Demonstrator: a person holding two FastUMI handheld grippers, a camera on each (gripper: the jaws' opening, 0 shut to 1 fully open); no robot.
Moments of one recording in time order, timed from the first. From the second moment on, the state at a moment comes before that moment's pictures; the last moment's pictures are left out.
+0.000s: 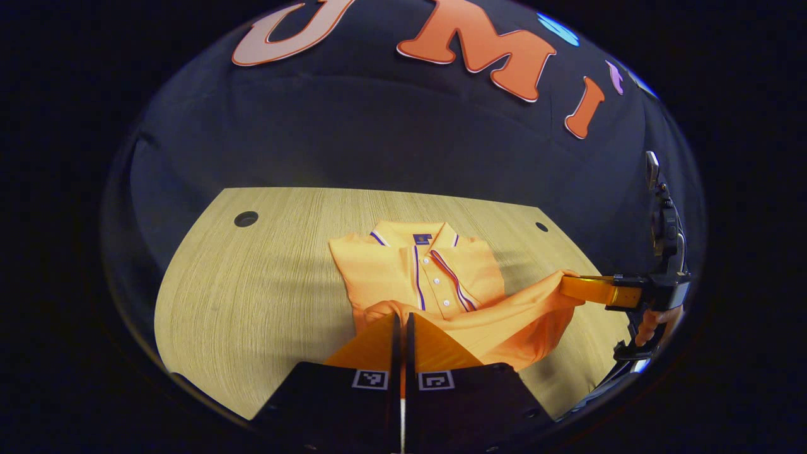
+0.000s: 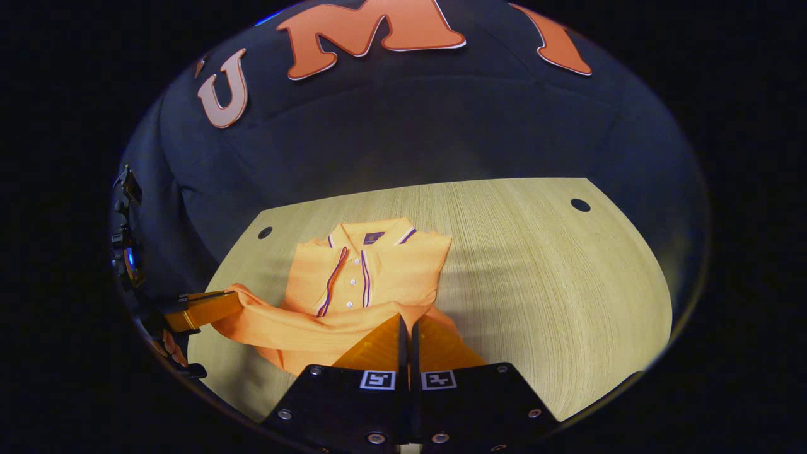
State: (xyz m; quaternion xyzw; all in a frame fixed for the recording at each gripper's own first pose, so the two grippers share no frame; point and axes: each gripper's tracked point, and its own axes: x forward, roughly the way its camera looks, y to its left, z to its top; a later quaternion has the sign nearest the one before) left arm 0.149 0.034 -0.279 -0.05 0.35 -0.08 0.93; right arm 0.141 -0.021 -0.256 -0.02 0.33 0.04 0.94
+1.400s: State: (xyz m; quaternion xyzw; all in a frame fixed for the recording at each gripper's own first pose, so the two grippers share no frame) left arm 0.312 0.076 -0.352 -0.14 0.38 -0.03 0.91; right arm 0.296 -0.019 -0.318 -0.03 0.37 -0.01 0.93
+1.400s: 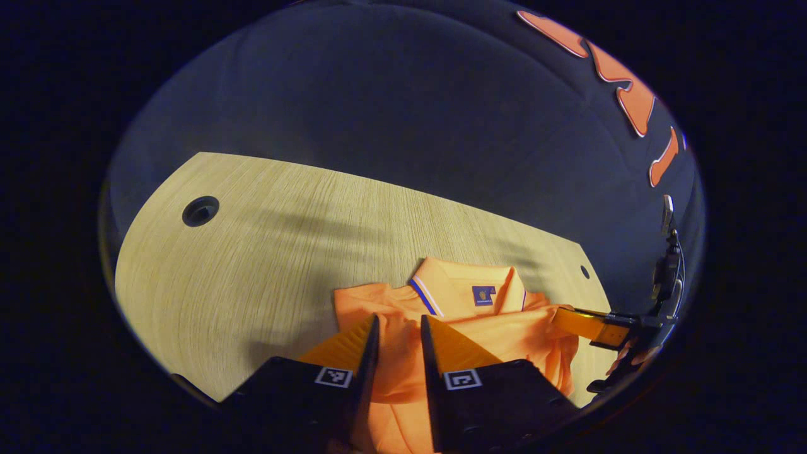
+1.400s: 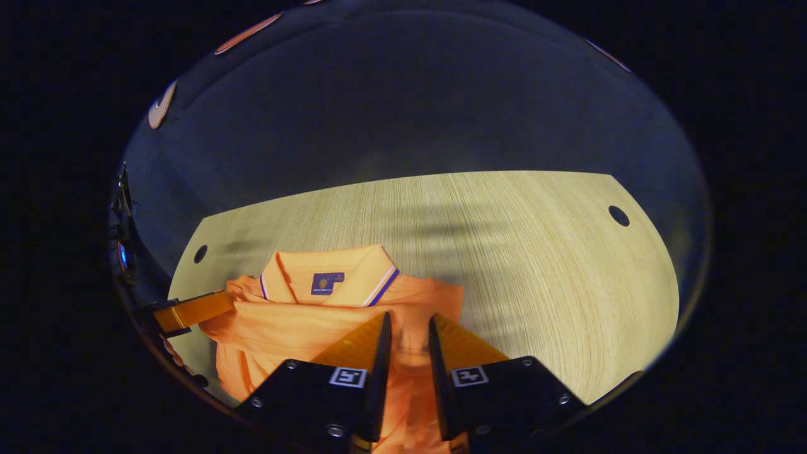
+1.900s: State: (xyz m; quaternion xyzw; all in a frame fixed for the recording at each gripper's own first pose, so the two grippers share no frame) left arm 0.279 0.072 -0.280 -0.13 0.33 -0.01 0.93; right arm 0.252 -0.013 -0.246 -0.08 0.30 0.02 0.95
